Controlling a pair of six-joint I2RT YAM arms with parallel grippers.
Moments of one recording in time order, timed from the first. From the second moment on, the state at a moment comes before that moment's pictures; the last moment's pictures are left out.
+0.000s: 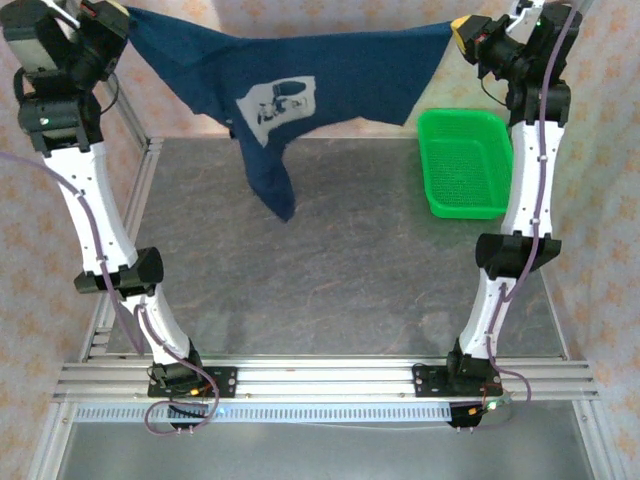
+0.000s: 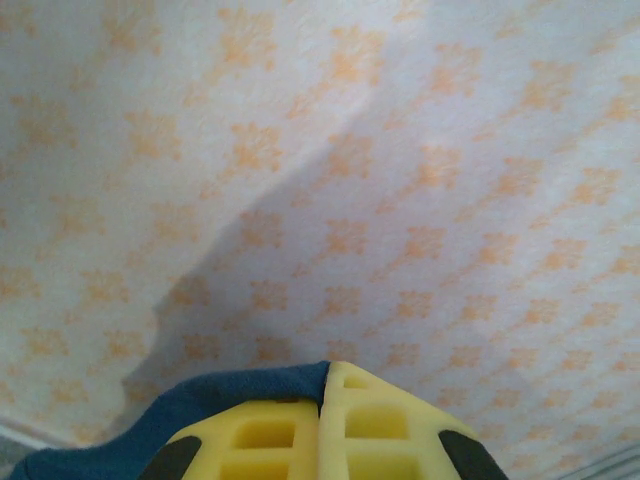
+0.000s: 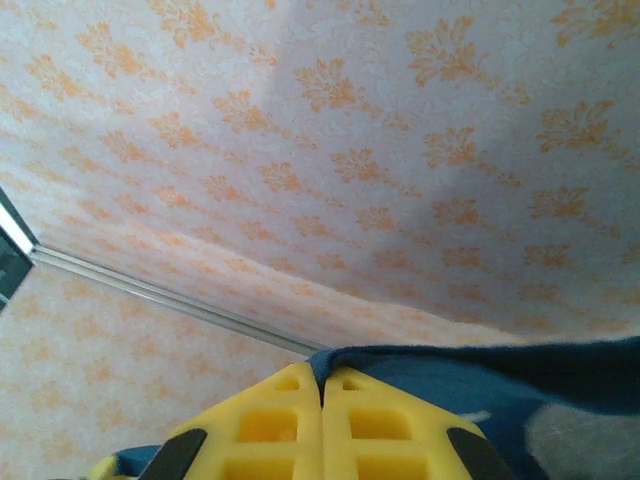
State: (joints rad) left arm 0.29 1.92 2.83 -0.86 0.36 -0.86; right arm -0.12 2.09 2.71 -0.63 -0.76 1.06
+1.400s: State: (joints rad) left arm 0.24 0.75 0.65 -1.17 0.01 -0.89; right arm -0.13 0.96 0.69 -0.98 -0.27 0.73
